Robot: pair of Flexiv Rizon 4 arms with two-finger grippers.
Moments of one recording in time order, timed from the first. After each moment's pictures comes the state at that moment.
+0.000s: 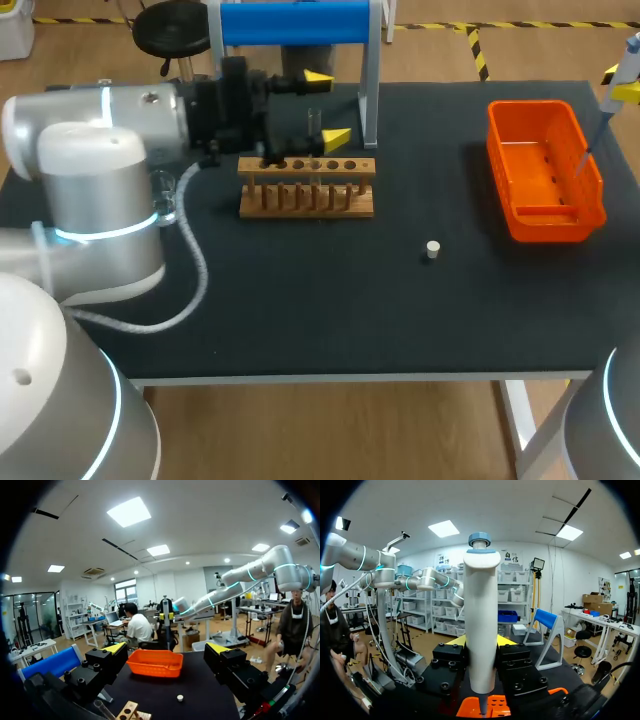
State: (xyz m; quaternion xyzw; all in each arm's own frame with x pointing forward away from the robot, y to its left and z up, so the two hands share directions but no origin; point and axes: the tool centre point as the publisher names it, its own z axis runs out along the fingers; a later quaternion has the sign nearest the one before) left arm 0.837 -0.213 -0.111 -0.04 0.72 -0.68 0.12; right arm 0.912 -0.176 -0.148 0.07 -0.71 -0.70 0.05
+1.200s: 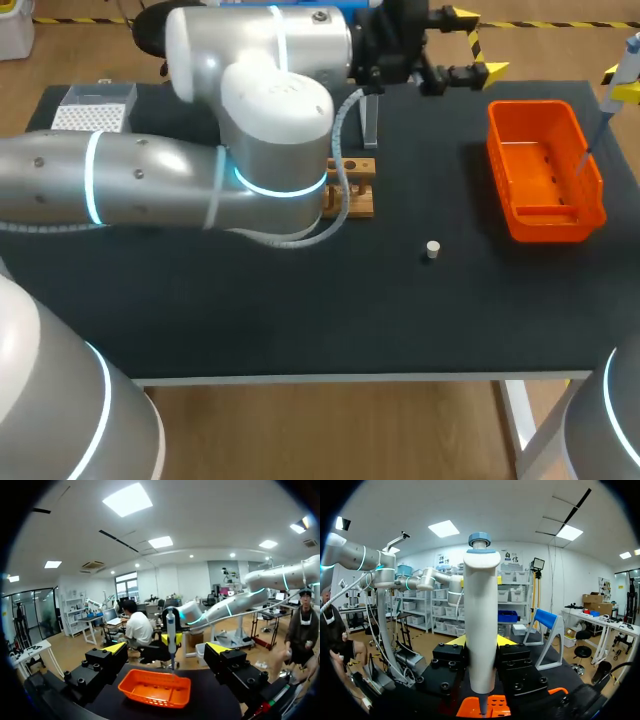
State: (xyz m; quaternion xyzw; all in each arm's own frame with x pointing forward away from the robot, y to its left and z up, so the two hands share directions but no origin) left arm 0.883 -0.397 -0.056 -0.05 0.74 -0.66 0.11; right arm 0.912 -0.176 -0.148 0.07 -0.71 -0.70 0.05
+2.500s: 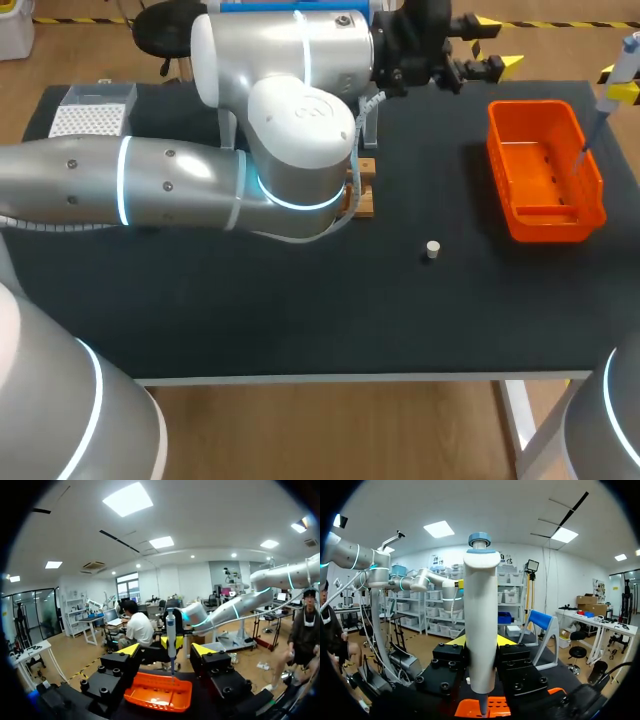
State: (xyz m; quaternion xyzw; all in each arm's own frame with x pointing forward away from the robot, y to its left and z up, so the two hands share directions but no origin) left arm 0.885 -0.417 -0.060 -0.05 0.74 -0.66 0.12; right arm 0.914 -0.171 -0.148 0.05 -0.71 -0.71 0.03
